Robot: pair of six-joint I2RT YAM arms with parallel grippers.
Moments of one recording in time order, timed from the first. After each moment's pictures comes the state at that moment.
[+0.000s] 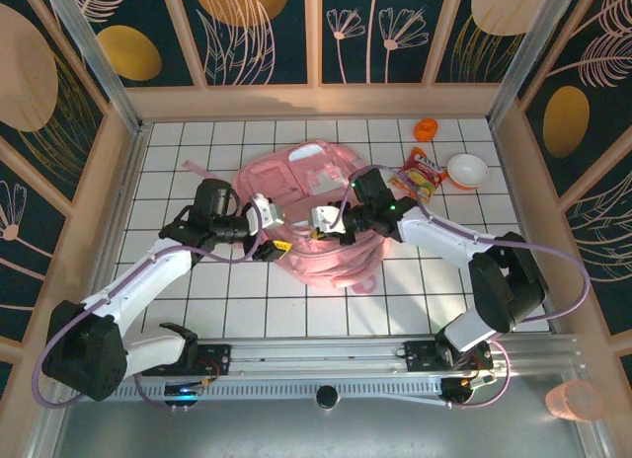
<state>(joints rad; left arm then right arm) -0.41 1.19 0.77 -0.28 0.74 0.65 0.63 1.54 0.99 -0.26 -0.71 -1.03</state>
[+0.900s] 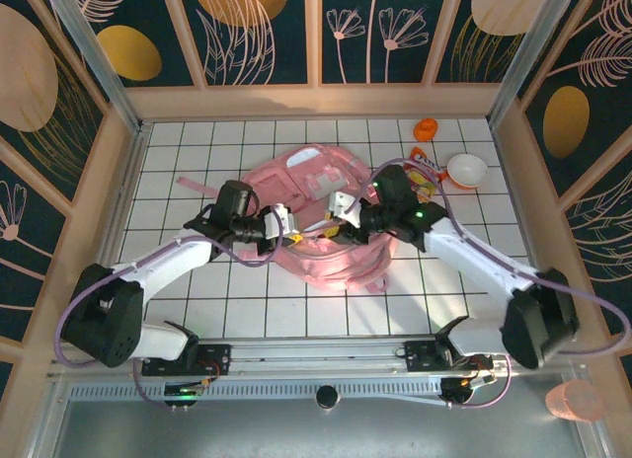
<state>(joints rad) -0.48 1.37 0.74 -0.08 0.72 0.72 0.60 1.26 0.94 -0.33 -0.62 -0.60</state>
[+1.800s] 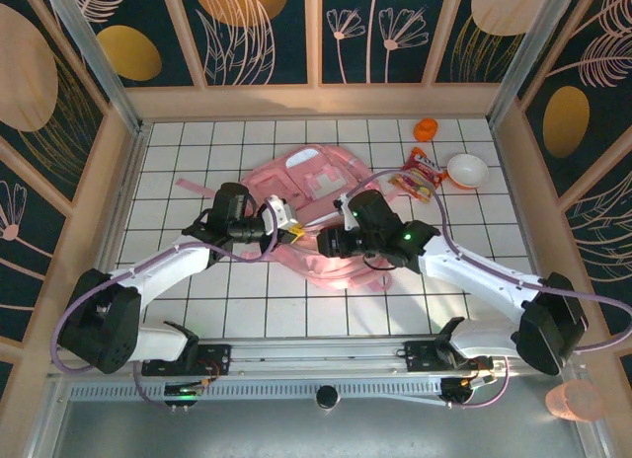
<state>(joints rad) -0.48 1.34 0.70 0.04 0.72 0.49 0.83 1.26 0.89 -0.40 -0.22 0.58</state>
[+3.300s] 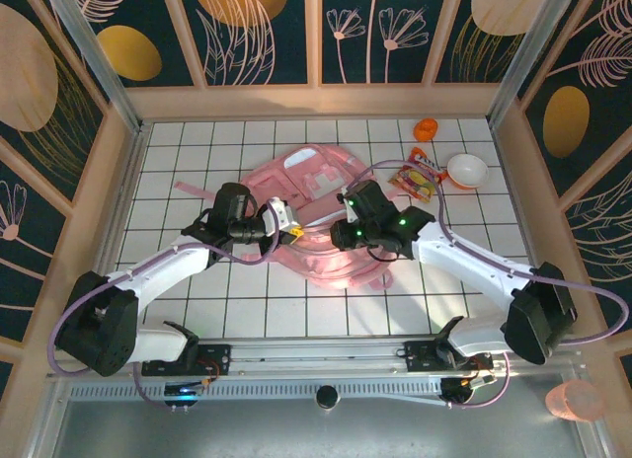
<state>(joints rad) -0.50 1.33 0.72 -0.01 0.69 0.54 0.78 1.33 1.00 -0.56 -0.11 0.49</state>
